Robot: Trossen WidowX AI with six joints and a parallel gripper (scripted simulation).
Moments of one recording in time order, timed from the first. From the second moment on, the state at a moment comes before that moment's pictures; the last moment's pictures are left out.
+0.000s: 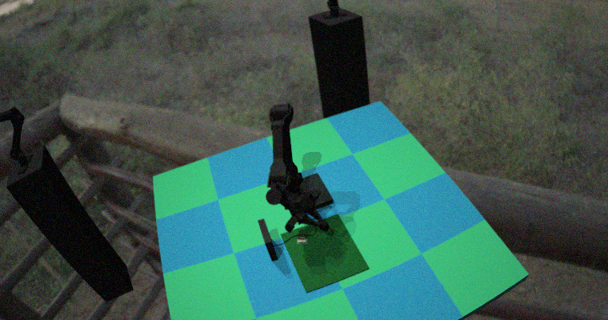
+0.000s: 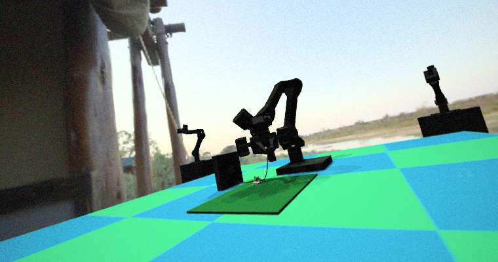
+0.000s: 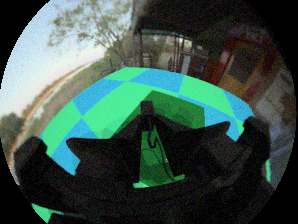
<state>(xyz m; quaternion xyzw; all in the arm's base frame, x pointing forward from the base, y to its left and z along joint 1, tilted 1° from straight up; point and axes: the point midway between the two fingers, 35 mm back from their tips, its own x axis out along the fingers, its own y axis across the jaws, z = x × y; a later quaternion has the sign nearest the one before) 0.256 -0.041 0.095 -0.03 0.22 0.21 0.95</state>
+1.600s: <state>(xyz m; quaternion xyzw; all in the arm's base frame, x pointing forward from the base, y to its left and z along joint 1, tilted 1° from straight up) 0.244 -0.041 0.094 -0.04 0.18 0.22 0.96</state>
